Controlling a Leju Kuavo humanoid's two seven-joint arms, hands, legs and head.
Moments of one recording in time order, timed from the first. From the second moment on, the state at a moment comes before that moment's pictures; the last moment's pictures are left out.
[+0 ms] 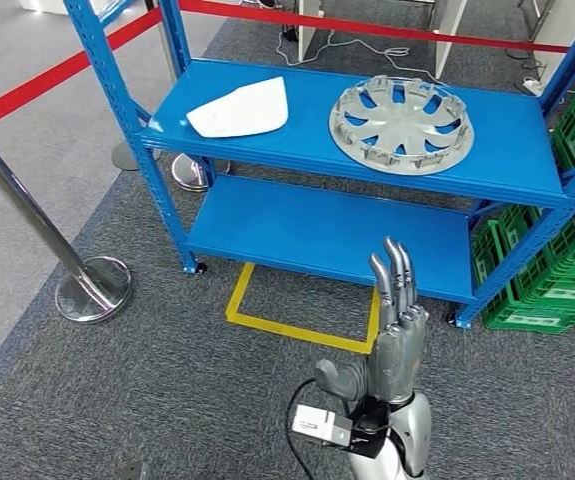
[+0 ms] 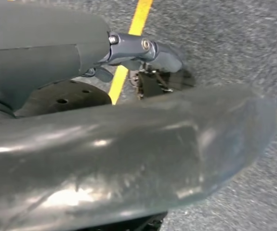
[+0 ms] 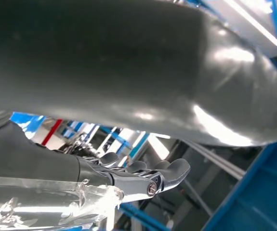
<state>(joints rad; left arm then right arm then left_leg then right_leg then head) -0.07 -0.22 0.93 -0.20 -0.68 -0.07 -0.29 0.07 0.23 0.34 -1.64 0.85 -0.68 -0.63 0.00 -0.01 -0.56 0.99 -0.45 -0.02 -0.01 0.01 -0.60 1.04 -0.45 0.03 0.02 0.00</state>
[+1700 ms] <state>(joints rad) -0.07 -0.22 0.93 -0.20 -0.70 -0.05 -0.25 0.11 0.24 0.31 -1.72 0.87 -0.68 -0.64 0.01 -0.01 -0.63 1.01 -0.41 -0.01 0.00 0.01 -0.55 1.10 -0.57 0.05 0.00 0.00</state>
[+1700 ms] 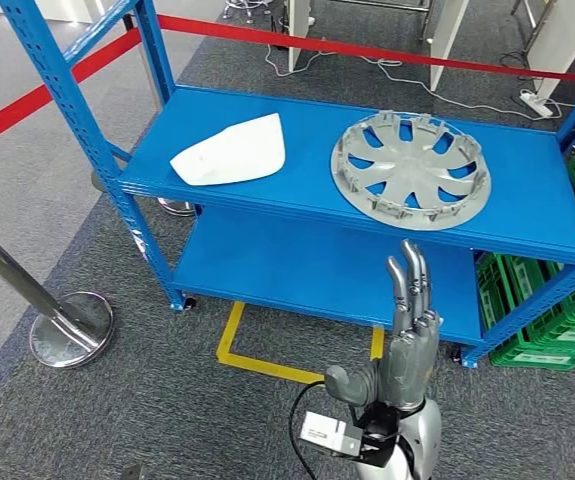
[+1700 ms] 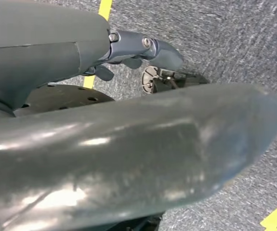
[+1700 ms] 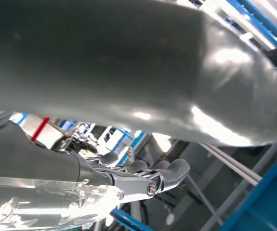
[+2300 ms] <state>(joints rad) -0.08 -0.22 0.93 -0.20 -0.69 -0.08 -0.26 0.12 0.24 0.31 -1.72 0.88 -0.68 -0.63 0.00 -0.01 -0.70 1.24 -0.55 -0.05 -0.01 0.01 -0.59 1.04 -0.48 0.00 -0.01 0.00</state>
